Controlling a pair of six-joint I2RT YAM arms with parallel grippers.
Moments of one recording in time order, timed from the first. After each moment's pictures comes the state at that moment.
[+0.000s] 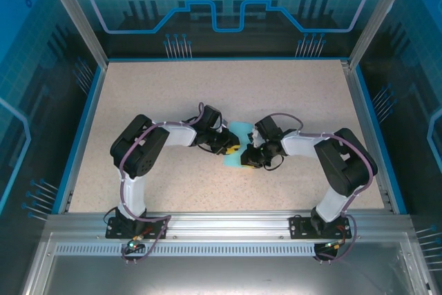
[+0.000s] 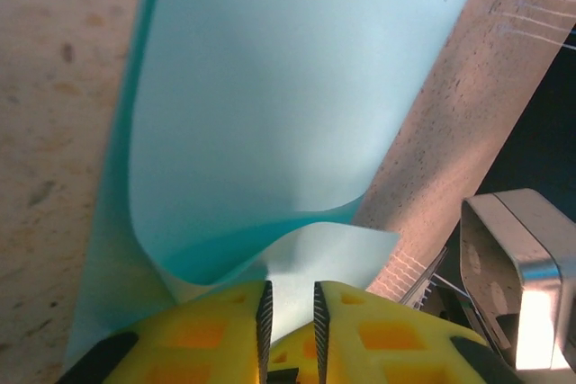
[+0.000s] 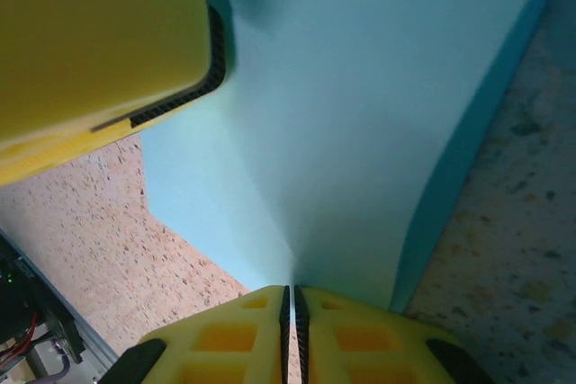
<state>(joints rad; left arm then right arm) -0.55 1.99 1.04 0.02 0.66 -1.12 0.51 1.70 0.78 -0.29 -0.55 0.63</state>
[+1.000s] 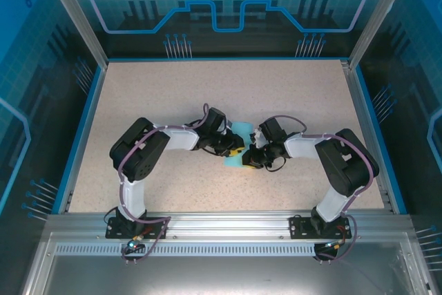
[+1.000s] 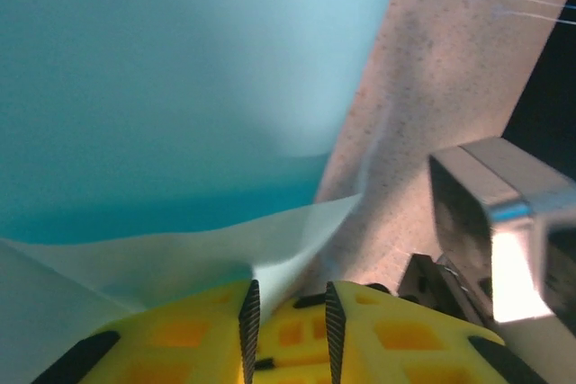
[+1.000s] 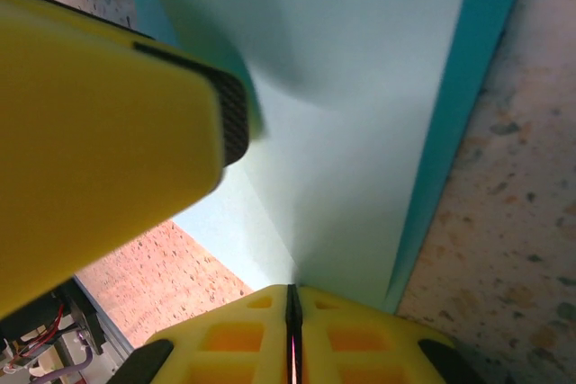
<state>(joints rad) -0.61 1.96 1.02 0.05 0.61 -1.12 0.48 1.70 0.72 -0.20 -0.61 0.64</state>
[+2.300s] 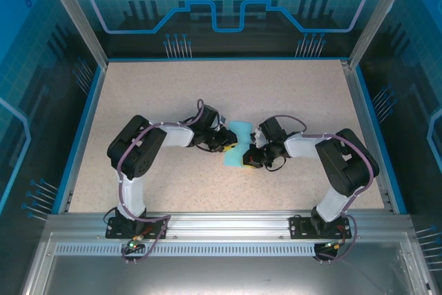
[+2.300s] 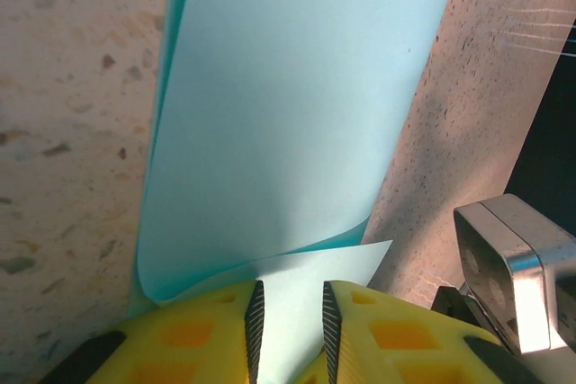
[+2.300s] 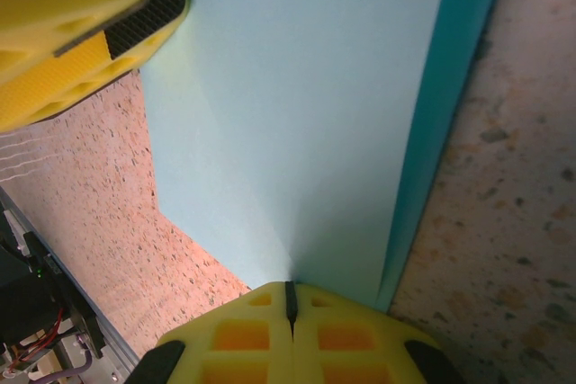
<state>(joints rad) -0.53 1.96 1.00 0.06 0.57 -1.00 0.48 1.70 0.73 -0.21 -0.60 0.64</state>
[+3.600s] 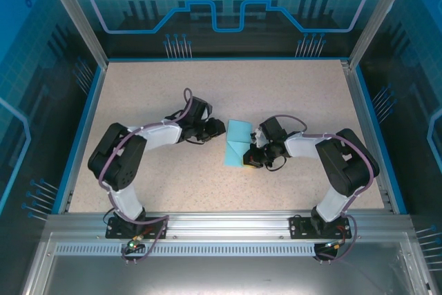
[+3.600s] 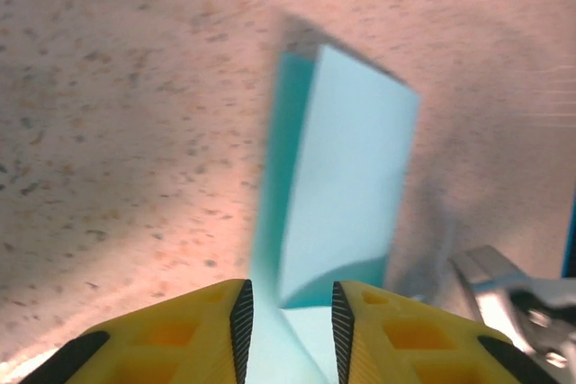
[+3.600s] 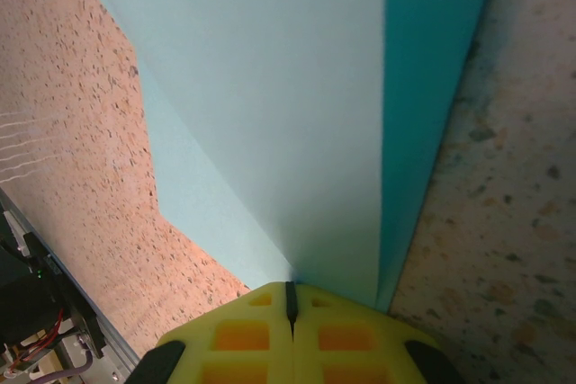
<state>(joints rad) -0.48 1.76 0.99 -0.09 0.36 -0.86 0.48 1.70 0.73 -0.22 -0.61 0.64</state>
